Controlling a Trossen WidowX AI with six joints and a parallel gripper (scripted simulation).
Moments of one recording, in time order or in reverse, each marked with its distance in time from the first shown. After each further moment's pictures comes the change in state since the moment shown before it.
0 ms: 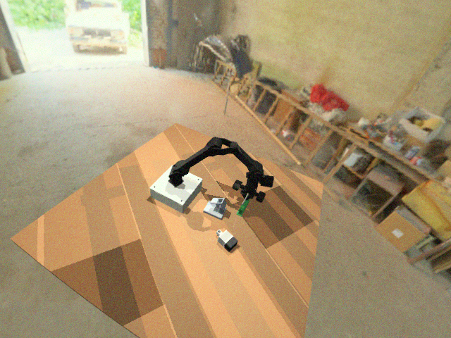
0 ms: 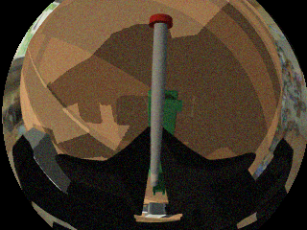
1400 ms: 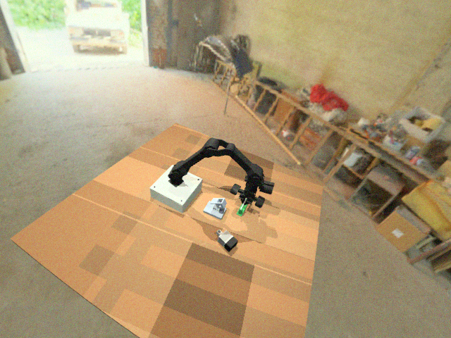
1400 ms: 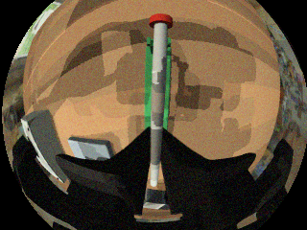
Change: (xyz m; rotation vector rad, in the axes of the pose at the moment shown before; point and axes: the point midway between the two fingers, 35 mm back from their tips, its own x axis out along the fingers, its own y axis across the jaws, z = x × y) arm -0.024 -0.007 -0.057 0.001 0.008 0.017
